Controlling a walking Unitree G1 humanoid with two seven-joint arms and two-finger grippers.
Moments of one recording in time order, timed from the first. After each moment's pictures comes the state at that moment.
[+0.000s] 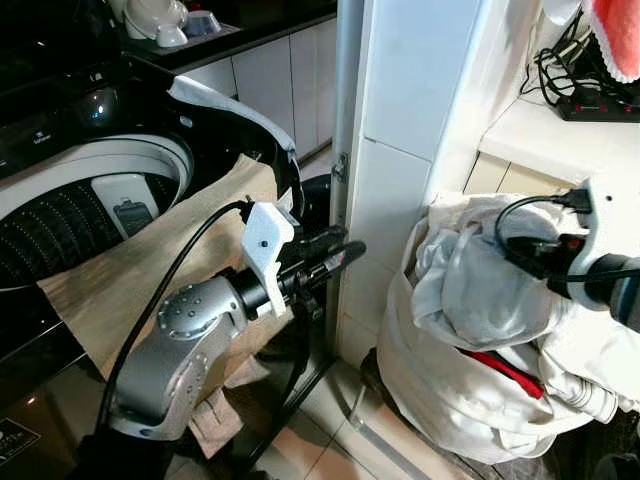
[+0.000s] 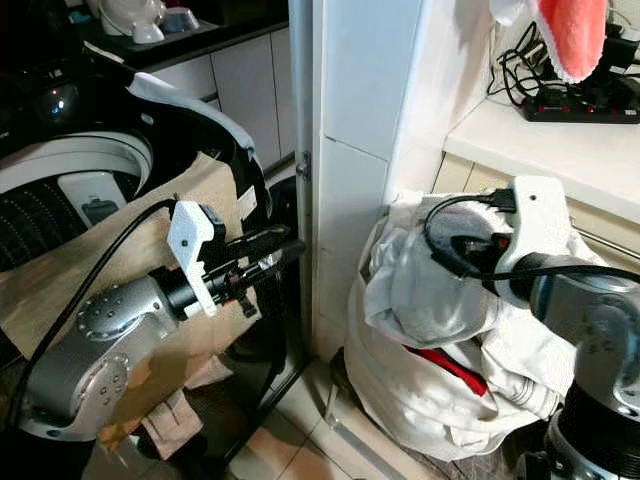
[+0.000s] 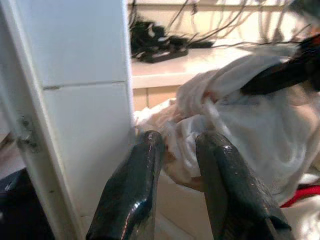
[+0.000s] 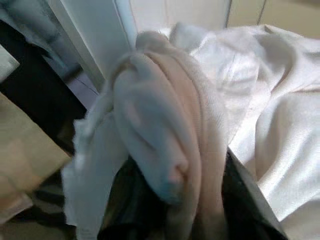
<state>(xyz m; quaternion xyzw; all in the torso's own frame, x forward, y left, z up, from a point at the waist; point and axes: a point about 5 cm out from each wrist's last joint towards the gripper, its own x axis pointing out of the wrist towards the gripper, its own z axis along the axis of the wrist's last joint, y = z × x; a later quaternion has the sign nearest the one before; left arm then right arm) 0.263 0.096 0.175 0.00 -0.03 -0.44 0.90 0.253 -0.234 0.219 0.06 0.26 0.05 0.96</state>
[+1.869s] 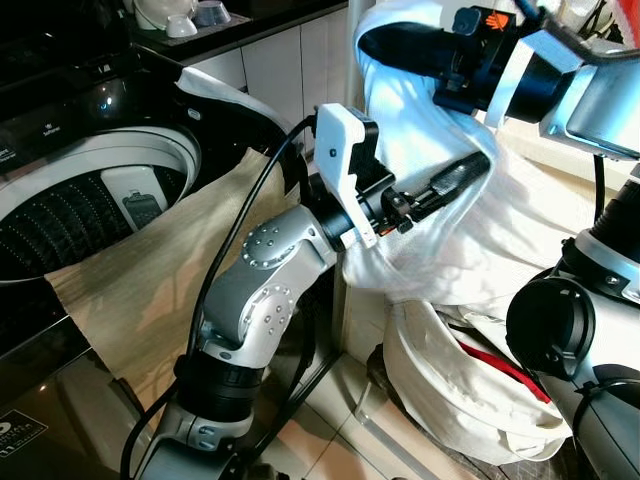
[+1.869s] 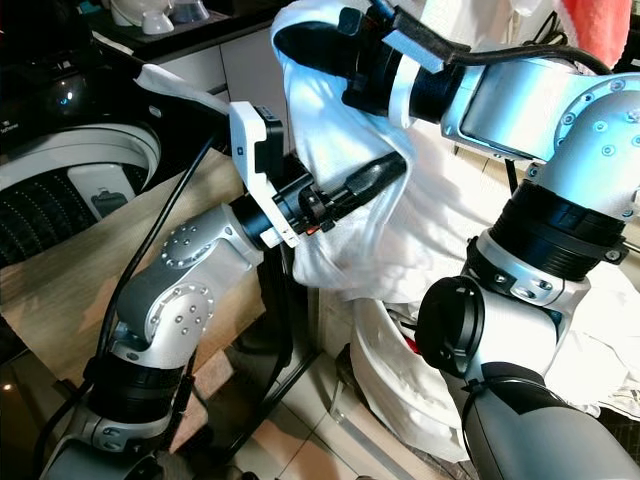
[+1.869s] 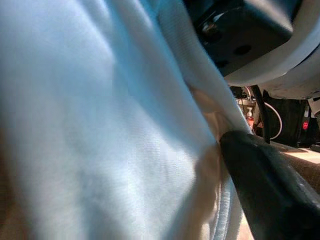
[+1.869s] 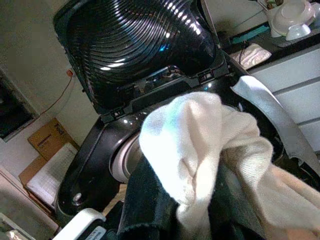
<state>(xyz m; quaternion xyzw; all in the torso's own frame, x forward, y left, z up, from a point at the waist) 0.283 0.018 0.252 -0.14 -0.15 -0.53 0.82 0.298 -0.118 0.365 0.20 0.08 0.47 0.86</state>
